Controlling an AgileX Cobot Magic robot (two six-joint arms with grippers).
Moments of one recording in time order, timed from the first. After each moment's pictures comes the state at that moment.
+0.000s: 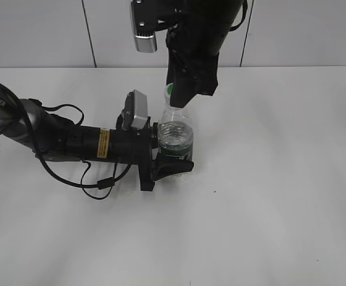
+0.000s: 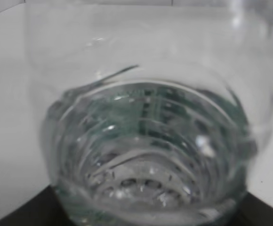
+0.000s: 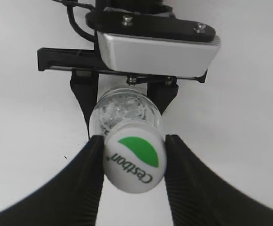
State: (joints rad) left arm -0.33 2.41 -1.25 1.36 -1.13 -0.51; right arm 0.59 2.08 -1.91 0.26 1.22 -1.32
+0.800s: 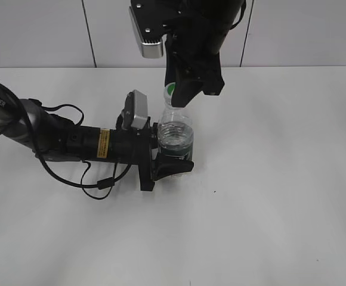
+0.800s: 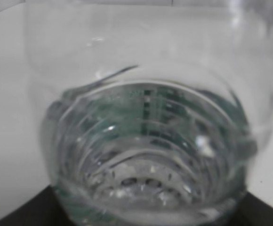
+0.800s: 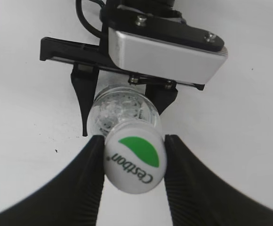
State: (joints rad) left arm -0.33 2.41 -1.25 1.36 -1.13 -0.51; right arm 0.59 2.08 -1.91 0.26 1.22 -1.45
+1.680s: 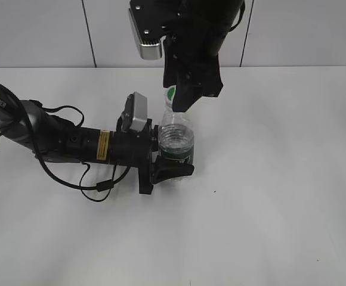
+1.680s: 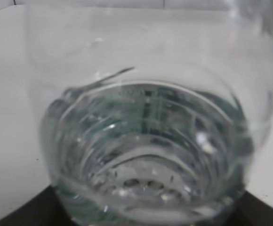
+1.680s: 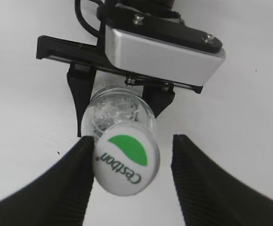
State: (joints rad) left arm -0.33 2.42 -1.25 1.38 -1.16 -0.51; right arm 0.59 2.08 -1.91 0.27 1.23 -1.44
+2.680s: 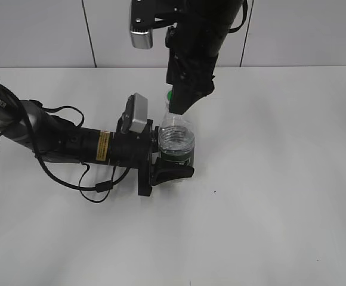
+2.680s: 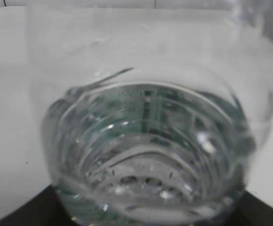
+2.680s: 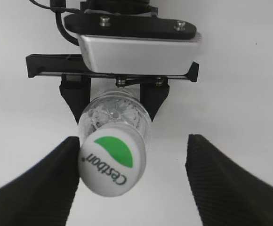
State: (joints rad) left arm -0.33 2.42 -1.25 1.40 -1.17 -0.51; right arm 0.59 2.08 -1.91 0.26 1.22 -1.22
